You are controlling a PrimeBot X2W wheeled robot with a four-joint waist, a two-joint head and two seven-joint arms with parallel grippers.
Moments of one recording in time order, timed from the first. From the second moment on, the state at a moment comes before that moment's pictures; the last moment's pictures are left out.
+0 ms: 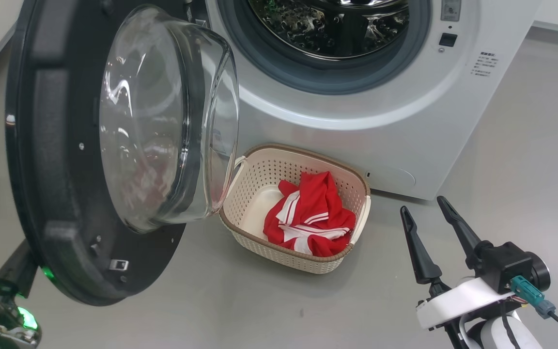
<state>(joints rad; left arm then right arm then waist) -0.02 0.28 0.15 0.05 -1.83 -0.12 0.46 0.02 -0.13 0.26 0.00 0.27 0.02 -0.17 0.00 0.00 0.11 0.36</state>
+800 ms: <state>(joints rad) 0.07 0.21 0.14 -0.18 -1.84 -0.12 0.54 0.01 -0.10 0.28 0.00 0.27 0.03 -0.18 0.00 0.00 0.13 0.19</state>
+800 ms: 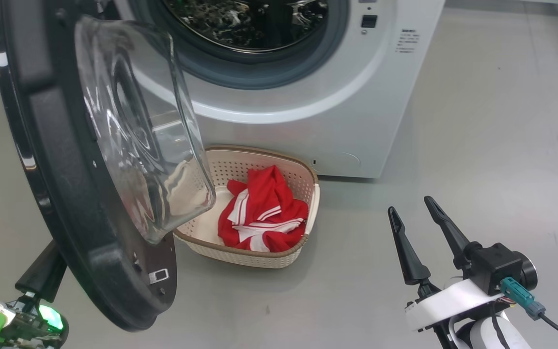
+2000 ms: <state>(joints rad) -0.16 0.15 0.07 -0.11 -1.85 -0.12 0.57 -0.07 -0.07 0.30 0.02 0.31 0.03 -0.23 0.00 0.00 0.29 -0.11</state>
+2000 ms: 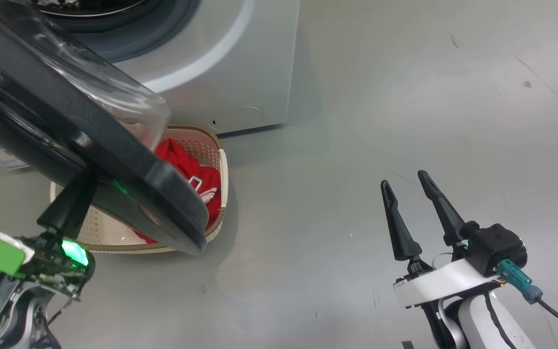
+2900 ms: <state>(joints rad) -0.49 0.20 0.16 0.09 -1.82 -0.06 0.47 -0.12 -0.05 0.35 0.06 0.34 0.05 -0.24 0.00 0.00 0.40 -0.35</state>
